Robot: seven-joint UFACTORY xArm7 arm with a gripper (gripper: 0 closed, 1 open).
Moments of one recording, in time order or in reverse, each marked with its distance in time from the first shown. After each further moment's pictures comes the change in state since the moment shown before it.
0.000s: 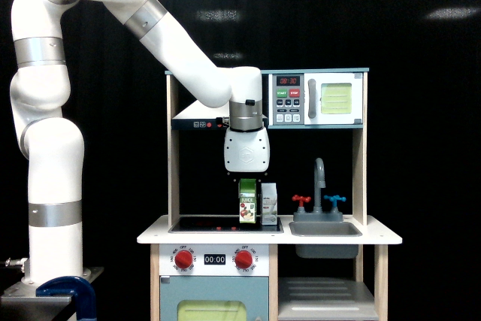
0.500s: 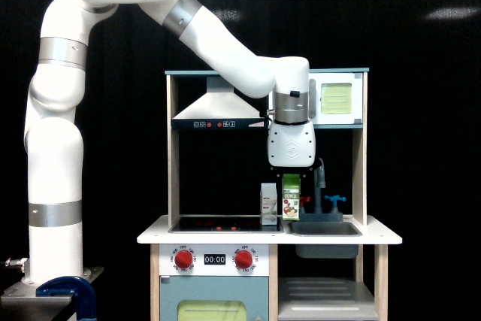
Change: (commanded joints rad) arm -0.113 0.321 -0.037 0.387 0.088 0.128 -0.173
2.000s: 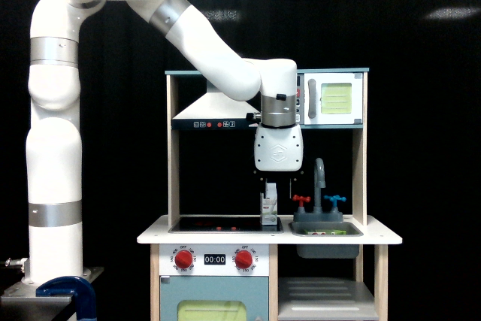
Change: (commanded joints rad) arm -0.141 -0.258 0.104 -0.290 -0.063 -0.039 -0.015
